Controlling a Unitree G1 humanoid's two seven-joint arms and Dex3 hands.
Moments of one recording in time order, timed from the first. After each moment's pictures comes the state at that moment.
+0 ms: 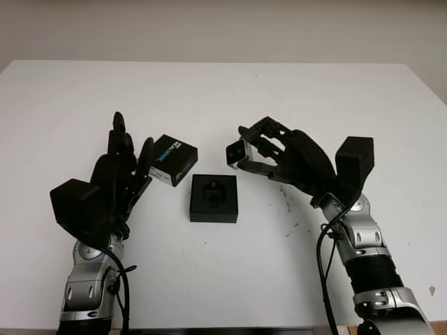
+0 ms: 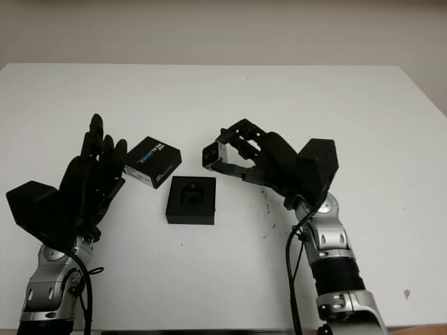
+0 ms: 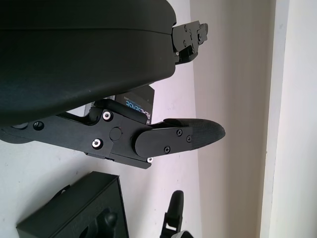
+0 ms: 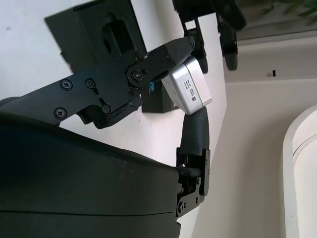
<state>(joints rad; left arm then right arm) -0.14 0.12 0.16 -0.11 -0.12 0.13 -0.07 -0.46 -0.20 -0.01 0.33 0.21 0.05 0.49</state>
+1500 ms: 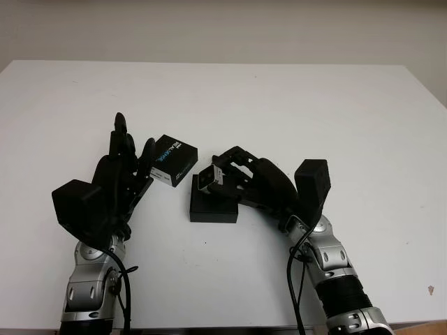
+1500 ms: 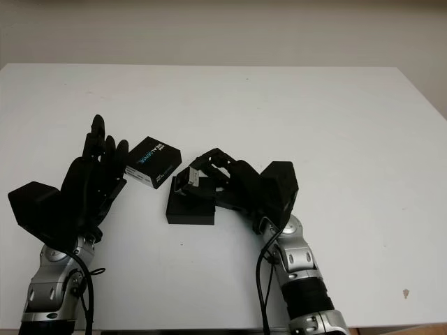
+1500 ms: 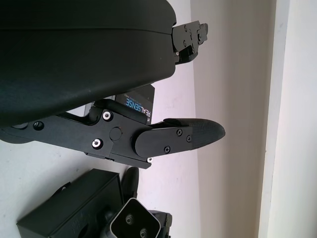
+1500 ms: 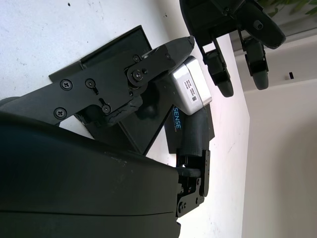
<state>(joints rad) -0.13 0.12 0.15 -0.10 -0.12 0.12 -0.06 -0.38 -0.06 0.08 0.33 0.15 0.10 0.42</state>
